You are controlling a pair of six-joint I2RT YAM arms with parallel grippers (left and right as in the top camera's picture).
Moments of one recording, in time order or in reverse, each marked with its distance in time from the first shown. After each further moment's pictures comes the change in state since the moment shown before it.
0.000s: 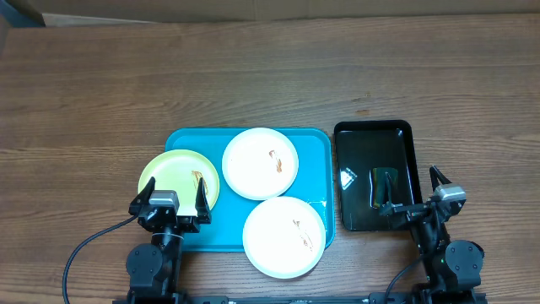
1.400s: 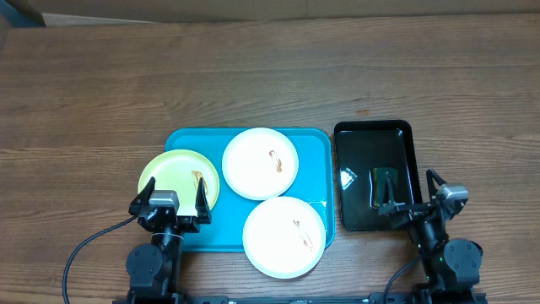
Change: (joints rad) left arm 0.000 0.000 0.000 0.000 0.000 0.000; right arm 0.000 0.000 0.001 -0.047 0.000 0.130
